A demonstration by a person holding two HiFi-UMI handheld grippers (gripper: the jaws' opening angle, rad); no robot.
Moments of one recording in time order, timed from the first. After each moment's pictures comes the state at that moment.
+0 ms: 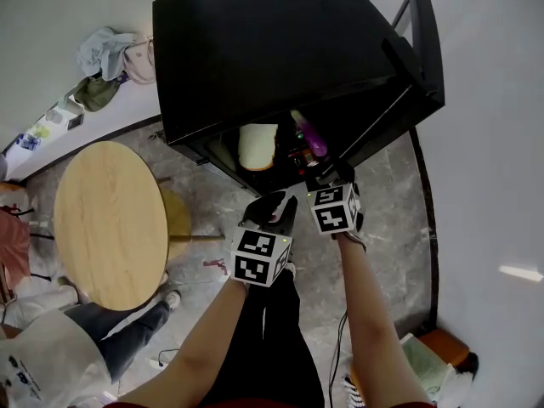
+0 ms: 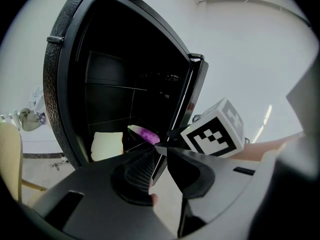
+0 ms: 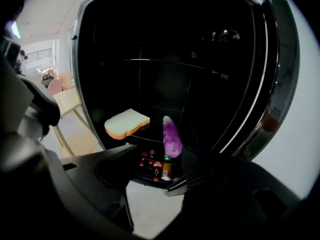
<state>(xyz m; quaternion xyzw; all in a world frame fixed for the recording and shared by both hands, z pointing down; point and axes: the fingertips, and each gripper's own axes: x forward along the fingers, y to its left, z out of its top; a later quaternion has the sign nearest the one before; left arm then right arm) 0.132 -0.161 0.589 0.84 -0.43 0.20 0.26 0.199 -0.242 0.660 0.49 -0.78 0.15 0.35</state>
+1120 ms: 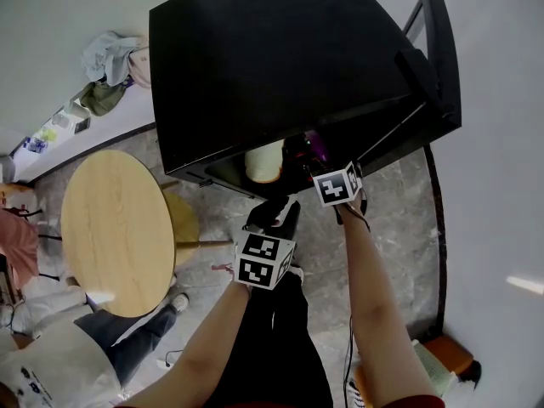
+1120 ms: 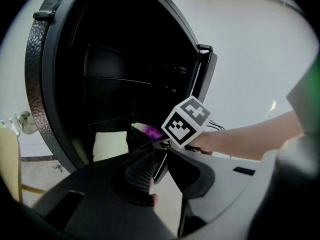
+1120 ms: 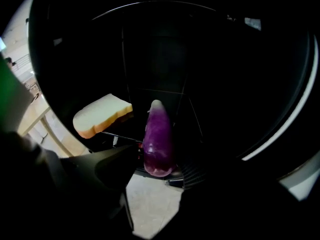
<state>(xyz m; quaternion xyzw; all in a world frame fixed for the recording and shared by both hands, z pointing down) 0.124 -0.187 0.609 0.84 -0.43 0.23 0.26 0.208 -0.305 0.725 0.47 -0.75 0.22 0.42</state>
